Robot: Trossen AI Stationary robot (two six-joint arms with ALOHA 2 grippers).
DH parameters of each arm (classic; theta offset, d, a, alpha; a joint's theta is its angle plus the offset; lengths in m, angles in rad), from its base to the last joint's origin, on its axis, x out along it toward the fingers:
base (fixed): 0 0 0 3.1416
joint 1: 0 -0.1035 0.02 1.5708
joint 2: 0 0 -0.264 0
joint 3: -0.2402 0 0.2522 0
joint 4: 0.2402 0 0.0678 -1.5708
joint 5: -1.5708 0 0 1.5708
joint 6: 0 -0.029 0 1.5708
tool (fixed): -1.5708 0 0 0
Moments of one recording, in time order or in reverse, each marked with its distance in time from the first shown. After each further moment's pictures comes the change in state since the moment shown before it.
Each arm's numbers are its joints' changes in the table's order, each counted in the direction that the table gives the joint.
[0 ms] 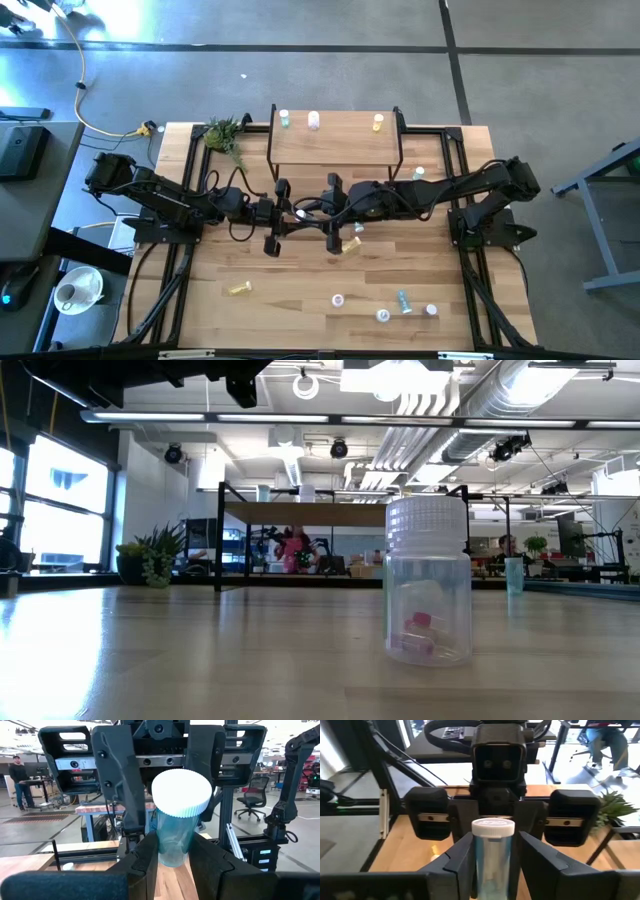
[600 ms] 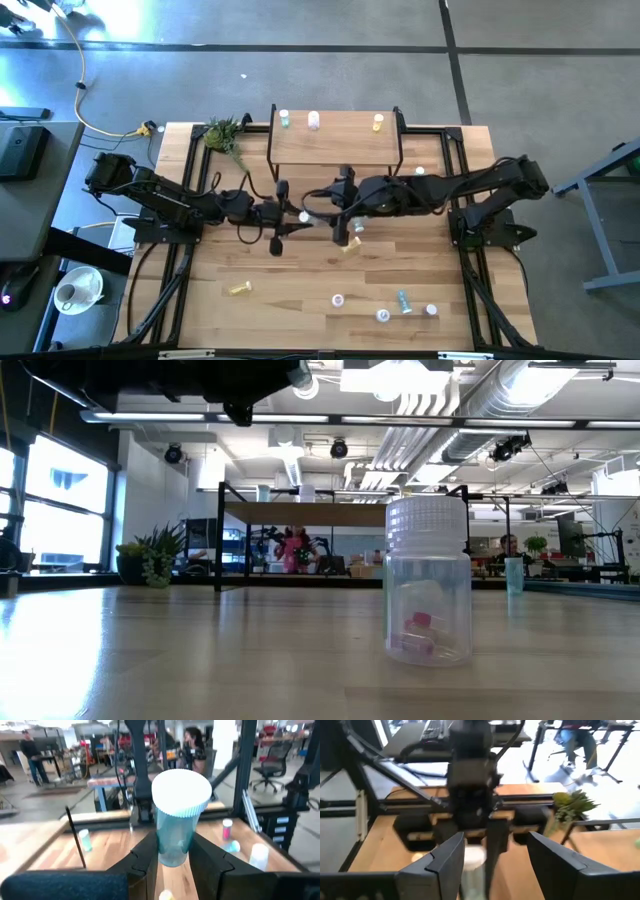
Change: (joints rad) left arm 0.000 0.000 0.000 0.163 -0.073 -0.027; right arm 0.002 -0.078 0.000 0.090 0.107 0.007
